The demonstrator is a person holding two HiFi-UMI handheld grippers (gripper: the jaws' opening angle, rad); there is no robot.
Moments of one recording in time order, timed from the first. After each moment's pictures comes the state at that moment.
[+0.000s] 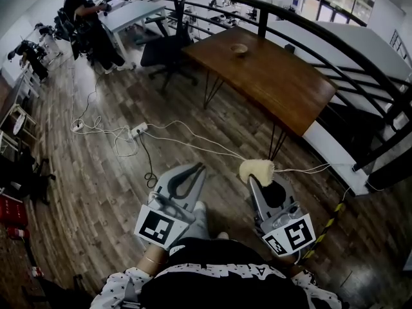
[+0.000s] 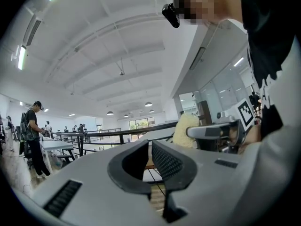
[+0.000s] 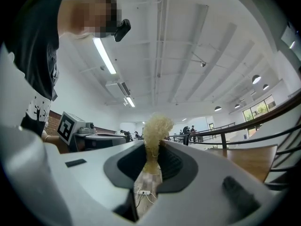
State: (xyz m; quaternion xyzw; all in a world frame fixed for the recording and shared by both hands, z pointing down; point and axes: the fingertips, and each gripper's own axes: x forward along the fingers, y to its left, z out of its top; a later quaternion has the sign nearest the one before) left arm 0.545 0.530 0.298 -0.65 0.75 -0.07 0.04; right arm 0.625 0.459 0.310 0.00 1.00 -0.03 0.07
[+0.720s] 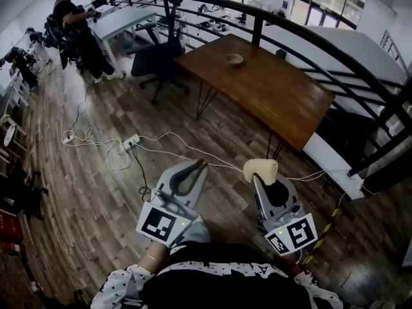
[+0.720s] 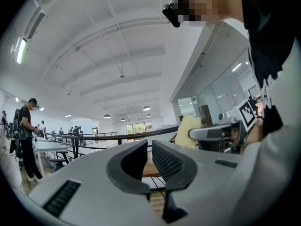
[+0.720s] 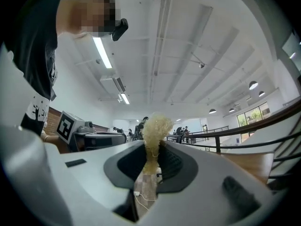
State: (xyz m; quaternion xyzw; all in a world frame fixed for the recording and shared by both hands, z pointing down) left arm 0.468 0.485 0.288 -0.67 0.74 -0.04 0.05; right arm 0.557 0.416 0.301 -0.04 1.00 -0.01 0.07
